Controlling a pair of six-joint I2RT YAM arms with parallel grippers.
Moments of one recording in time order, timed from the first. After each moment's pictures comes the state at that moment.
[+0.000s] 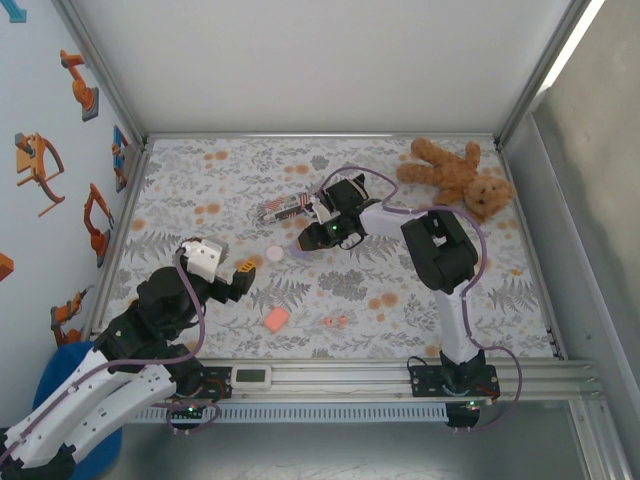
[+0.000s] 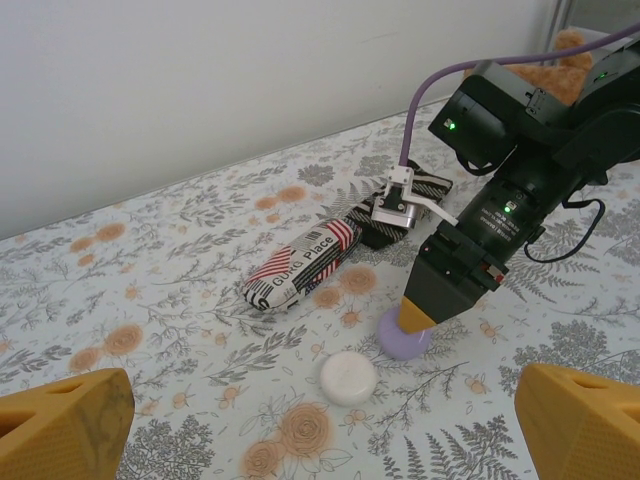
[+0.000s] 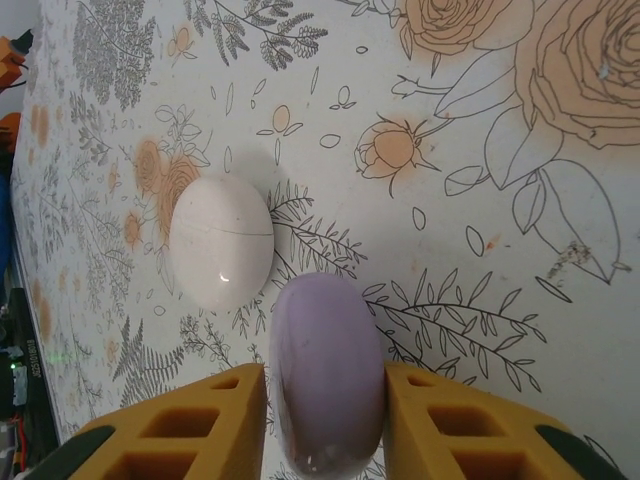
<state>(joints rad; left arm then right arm) -0.82 0.41 0.61 -0.46 -0.35 0.00 0.59 2.14 1.39 -0.27 -0.74 0.24</state>
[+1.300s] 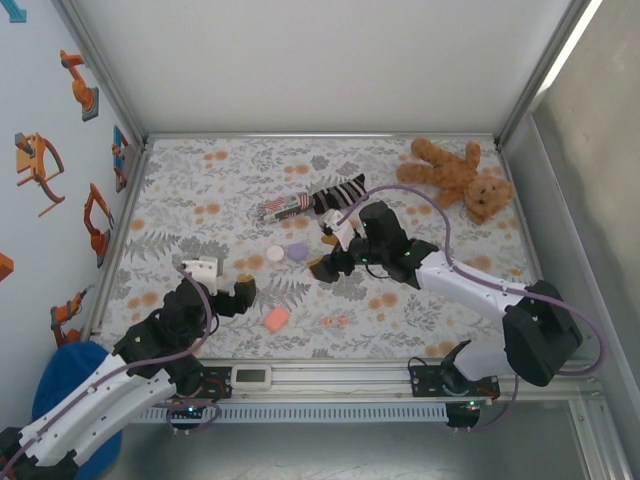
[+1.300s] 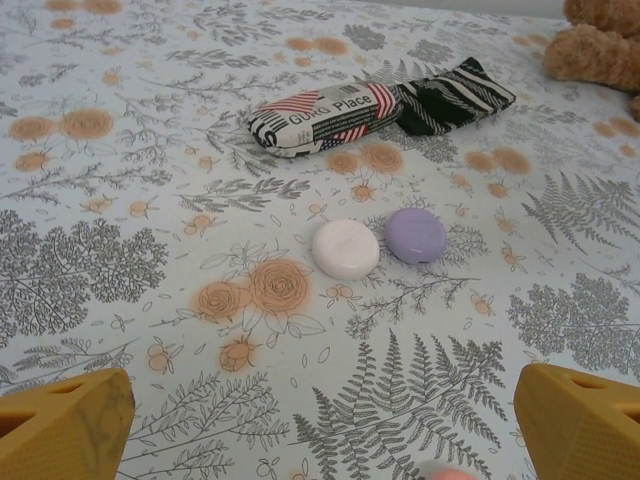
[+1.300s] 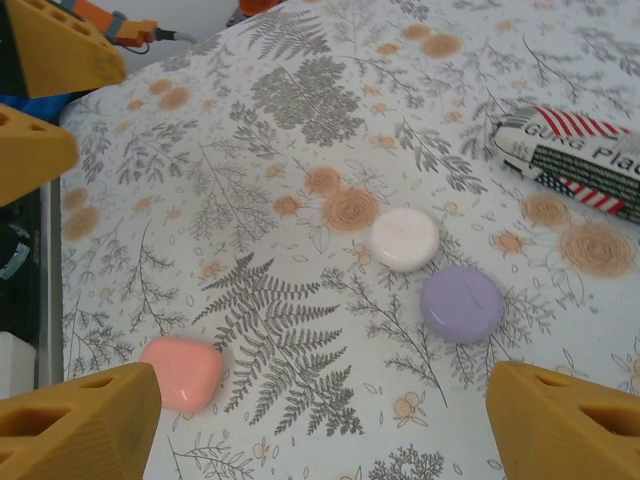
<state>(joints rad) -0.82 0.33 0.38 -0.54 -0.40 -0.42 0.73 1.36 0.84 -0.05 -0.52 -0.10</state>
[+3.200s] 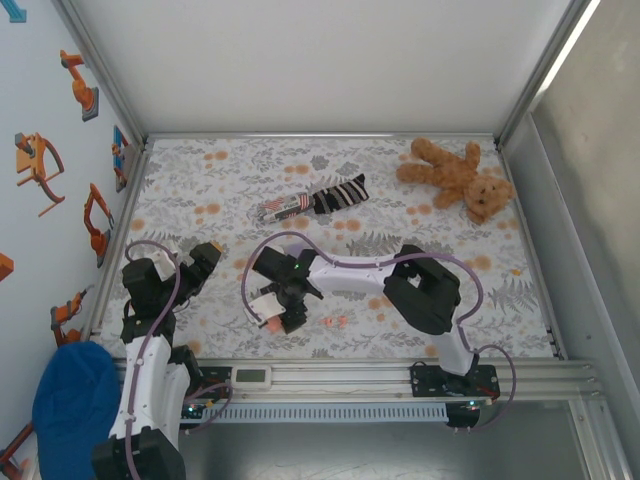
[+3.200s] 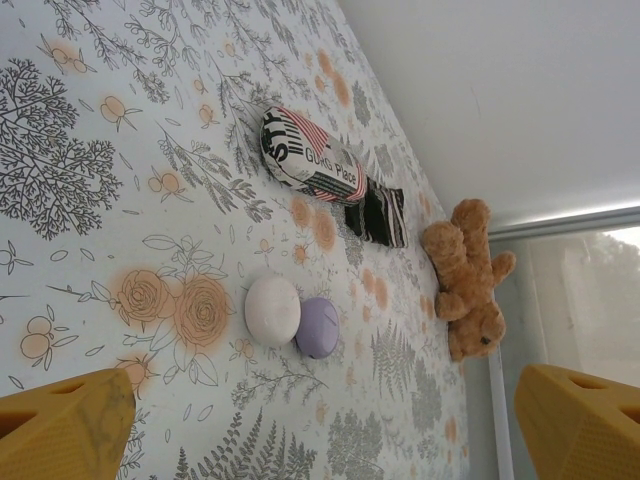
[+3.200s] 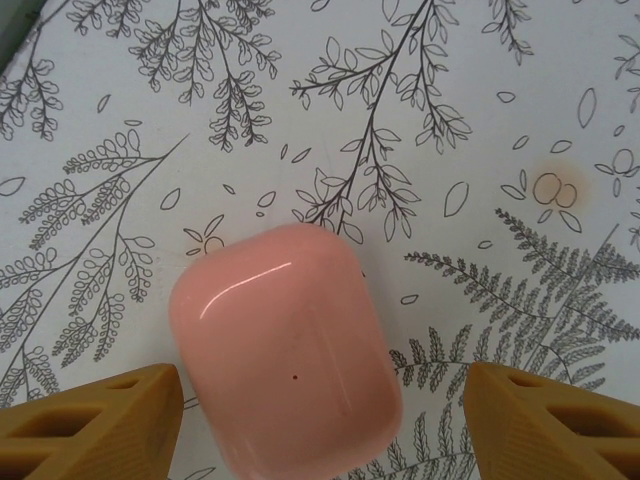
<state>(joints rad) 0.18 0.61 0.25 -0.12 0.70 -0.84 1.14 2.04 1.42 -0.63 -0.26 -1.03</state>
